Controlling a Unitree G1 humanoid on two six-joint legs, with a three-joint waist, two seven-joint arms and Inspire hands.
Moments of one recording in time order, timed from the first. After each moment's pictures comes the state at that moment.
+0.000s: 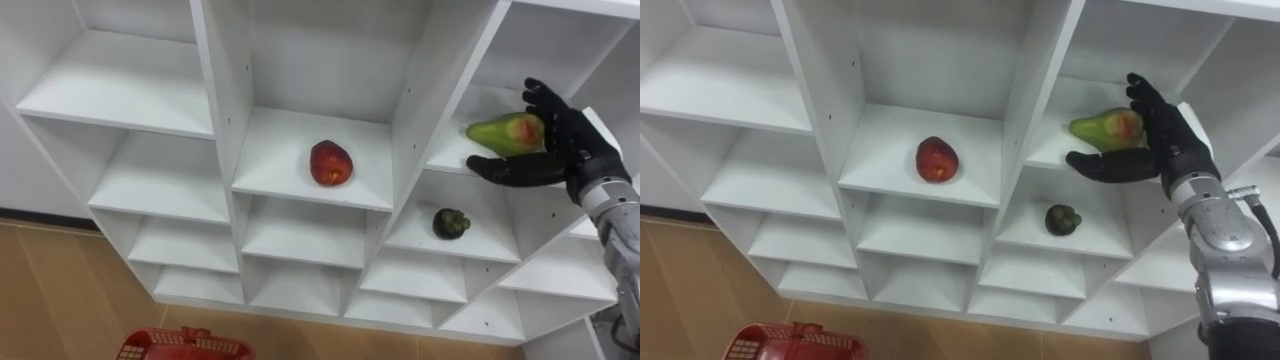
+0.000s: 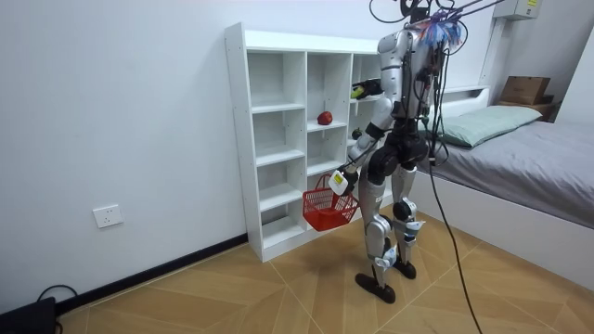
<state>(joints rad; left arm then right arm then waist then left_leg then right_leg) 0.22 0.26 0.08 0.92 0.07 -0.06 -0.14 -0.24 -0.51 -0.13 0.49 0.07 -0.09 0.19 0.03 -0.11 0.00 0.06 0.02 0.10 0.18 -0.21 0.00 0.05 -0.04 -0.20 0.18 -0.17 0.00</state>
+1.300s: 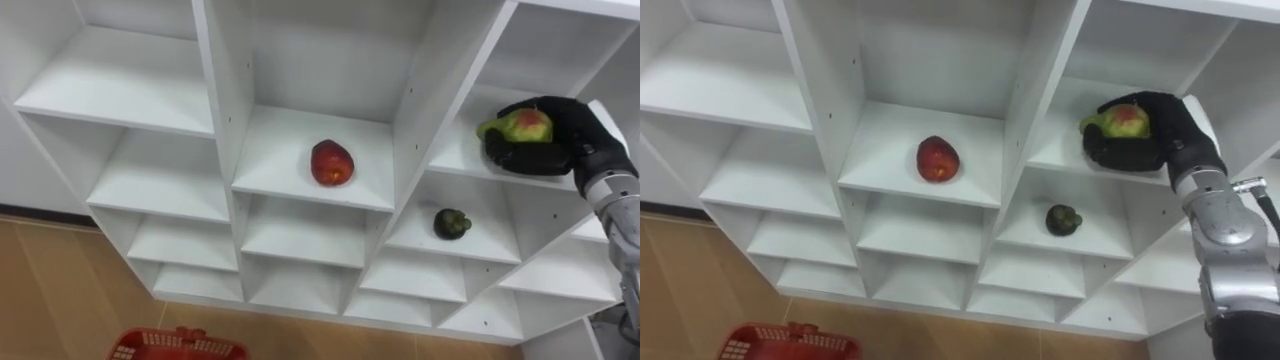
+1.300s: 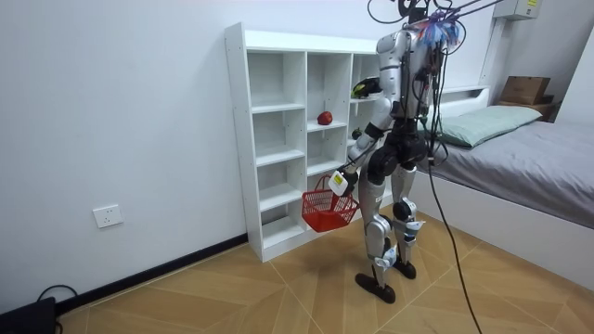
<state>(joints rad) 0.21 0.26 0.08 0.95 0.07 -0.07 -0.15 -0.26 -0.53 -0.12 0.47 -0.01 -0.09 0.14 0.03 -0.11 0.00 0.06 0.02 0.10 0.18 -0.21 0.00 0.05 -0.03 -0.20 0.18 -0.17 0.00</state>
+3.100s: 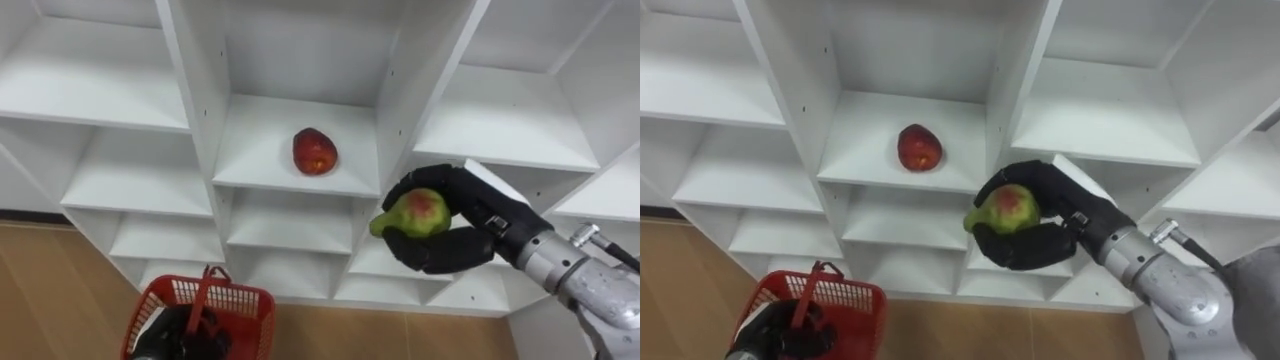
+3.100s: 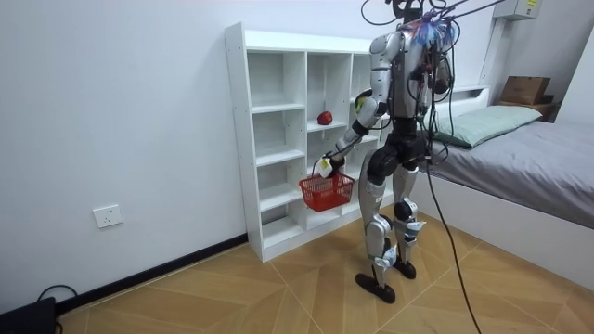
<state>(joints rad) 0.06 0.26 -0.02 0.81 -0.07 -0.07 -0.09 0.14 -0.44 0.02 -0.13 -0.04 -0.02 0.57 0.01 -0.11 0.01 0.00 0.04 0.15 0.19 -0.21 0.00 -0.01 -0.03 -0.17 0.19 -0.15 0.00</state>
